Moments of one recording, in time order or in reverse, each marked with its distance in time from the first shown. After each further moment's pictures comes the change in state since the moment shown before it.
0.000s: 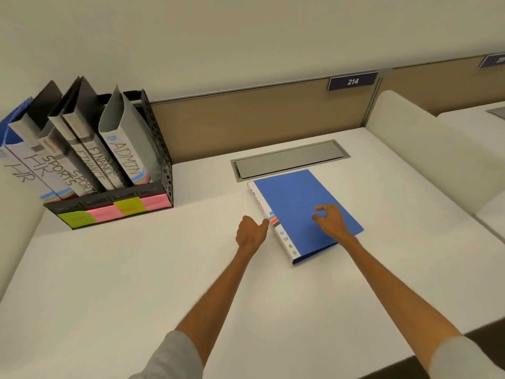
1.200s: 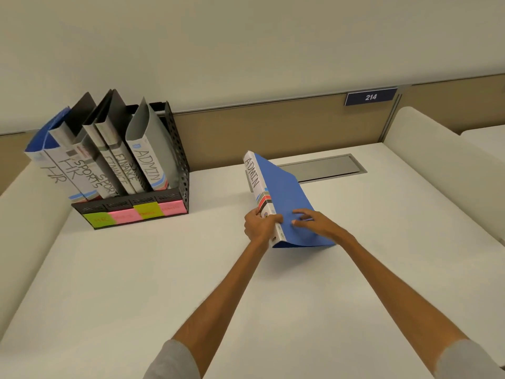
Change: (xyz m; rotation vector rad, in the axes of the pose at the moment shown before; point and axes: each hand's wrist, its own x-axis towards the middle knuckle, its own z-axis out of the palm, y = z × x) left_hand -0.007 0.040 -0.026 -0.648 0.139 -0.119; right_hand 0.010 -0.067 0.016 0.054 -0.416 -0.126
